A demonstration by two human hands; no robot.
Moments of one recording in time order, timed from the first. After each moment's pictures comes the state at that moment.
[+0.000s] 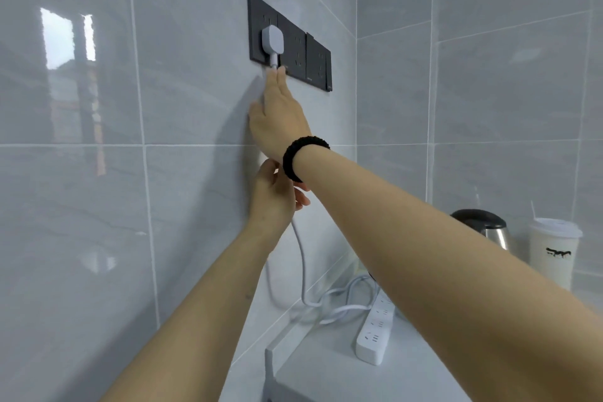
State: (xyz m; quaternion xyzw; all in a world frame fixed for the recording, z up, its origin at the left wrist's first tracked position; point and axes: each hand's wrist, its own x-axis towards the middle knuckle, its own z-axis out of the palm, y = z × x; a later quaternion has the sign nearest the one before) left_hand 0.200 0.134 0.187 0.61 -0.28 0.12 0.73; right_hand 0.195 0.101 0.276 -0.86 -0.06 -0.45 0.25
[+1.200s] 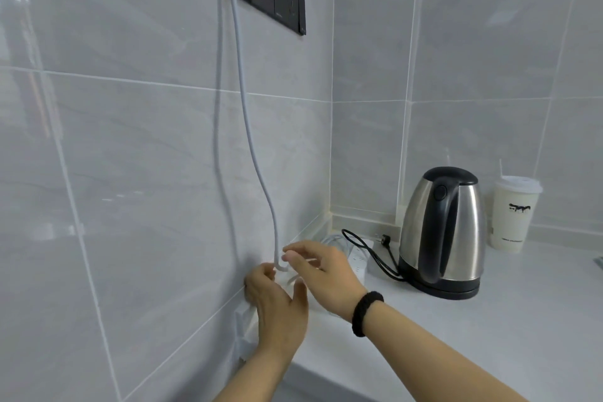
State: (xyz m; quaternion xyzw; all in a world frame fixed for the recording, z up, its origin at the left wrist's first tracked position) left_hand 0.205 0.083 -0.053 0.74 -0.18 0.16 0.62; right_hand 0.147 0.010 0.019 -0.84 0.03 -0.25 0.49
